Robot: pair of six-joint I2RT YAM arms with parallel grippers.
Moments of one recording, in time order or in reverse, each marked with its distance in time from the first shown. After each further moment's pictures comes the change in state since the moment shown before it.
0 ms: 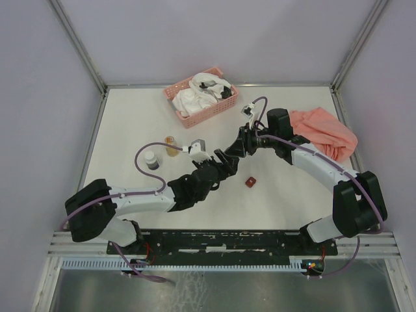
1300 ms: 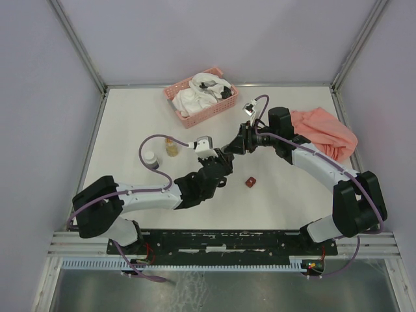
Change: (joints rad) left arm -0.014 0.081 0.101 -0.017 -0.158 0.209; right arm -0.004 0.001 0.000 0.058 -0.014 0.106
